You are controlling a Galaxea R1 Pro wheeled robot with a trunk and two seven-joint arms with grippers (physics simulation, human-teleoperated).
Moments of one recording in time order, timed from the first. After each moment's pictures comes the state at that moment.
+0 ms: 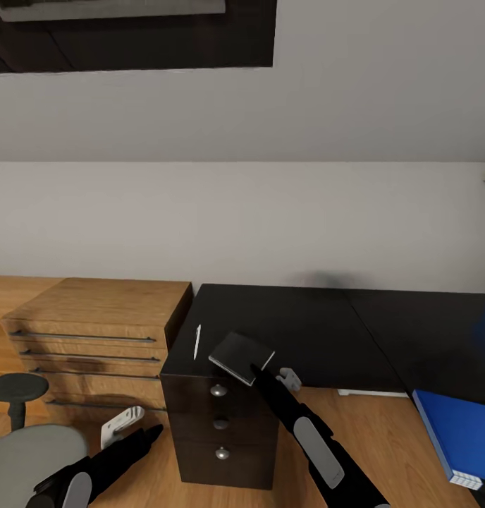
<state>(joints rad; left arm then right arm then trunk) -0.02 -0.11 0.26 -1.59 0.41 0.82 0.03 -0.42 0.09 0.33 -0.92 -1.07 0.09 0.15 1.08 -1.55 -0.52</state>
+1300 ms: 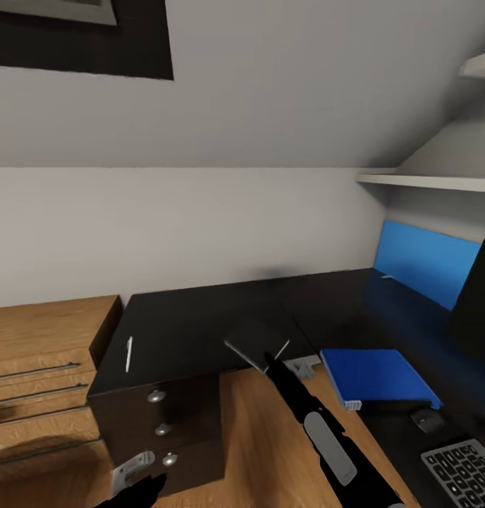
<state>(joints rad) -0.02 -0.10 0.22 -1.19 0.27 0.54 0.03 -0.41 0.04 0.32 -0.99 -1.07 0.01 0.14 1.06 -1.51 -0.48</state>
